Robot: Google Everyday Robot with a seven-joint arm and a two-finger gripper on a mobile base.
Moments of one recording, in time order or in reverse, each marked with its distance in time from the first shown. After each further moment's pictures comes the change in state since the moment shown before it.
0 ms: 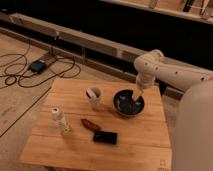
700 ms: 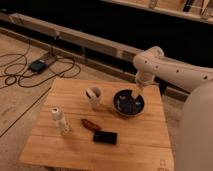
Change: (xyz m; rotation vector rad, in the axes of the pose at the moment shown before) arm -0.010 0.009 -0.042 0.041 -0.045 -0.042
